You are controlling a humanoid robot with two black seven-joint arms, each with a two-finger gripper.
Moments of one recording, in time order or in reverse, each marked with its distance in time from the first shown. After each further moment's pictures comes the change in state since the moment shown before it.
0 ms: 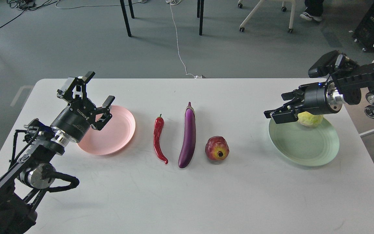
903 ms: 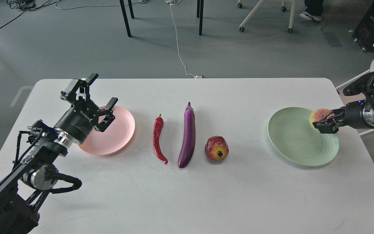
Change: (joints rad) left arm 0.001 -0.008 0.009 0.000 0.002 0.000 -0.001; right arm -0.274 0.014 -0.041 -0.448 -0.060 -0.003 0.000
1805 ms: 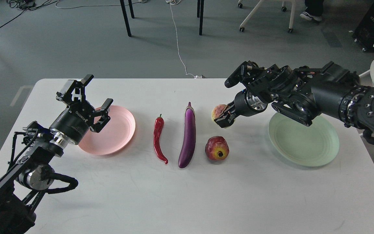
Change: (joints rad) left arm 0.002 0.011 -0.008 0.025 -0.004 -0.002 0.000; right arm 0.159 0.570 0.008 -0.132 0.120 0.213 0.000
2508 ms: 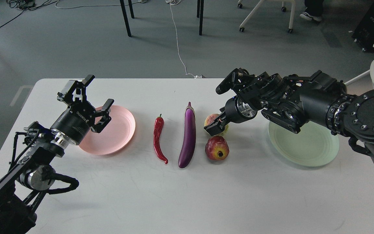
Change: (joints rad) left arm 0.000 -0.004 0.005 0.000 -0.001 0.000 0.000; right arm -0.093 0.105 0.038 -0.080 -0.007 -0.004 0.000
